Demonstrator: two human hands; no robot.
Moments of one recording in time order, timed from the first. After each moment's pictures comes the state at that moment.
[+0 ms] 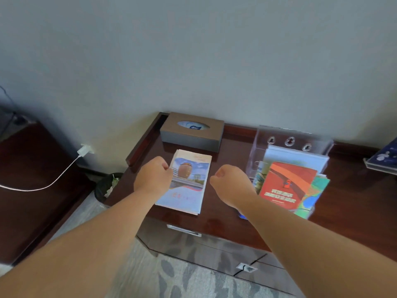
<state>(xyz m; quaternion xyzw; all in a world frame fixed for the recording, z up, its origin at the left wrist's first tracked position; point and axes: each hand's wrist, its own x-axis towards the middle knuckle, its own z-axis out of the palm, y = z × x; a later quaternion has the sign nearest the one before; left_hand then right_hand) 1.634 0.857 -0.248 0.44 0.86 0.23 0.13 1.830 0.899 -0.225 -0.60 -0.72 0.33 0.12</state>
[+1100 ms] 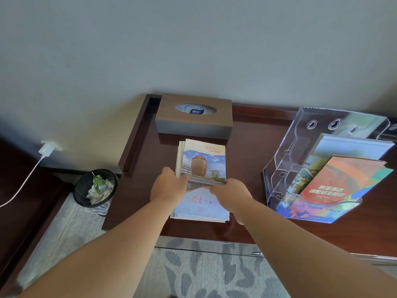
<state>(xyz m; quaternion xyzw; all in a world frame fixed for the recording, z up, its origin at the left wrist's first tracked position) 1.586 0.910 -0.341 0.43 0.83 0.19 0.31 1.746 0.919 -0.313 -0.72 -0.49 0.49 0.09</state>
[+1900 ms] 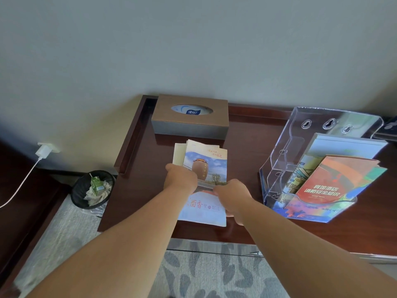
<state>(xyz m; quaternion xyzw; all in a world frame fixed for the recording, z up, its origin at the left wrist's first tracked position) 1.623 0.937 -0.319 0.29 0.84 0.21 0.40 1.755 0.921 -0.312 -0.73 -0.44 0.51 0.11</state>
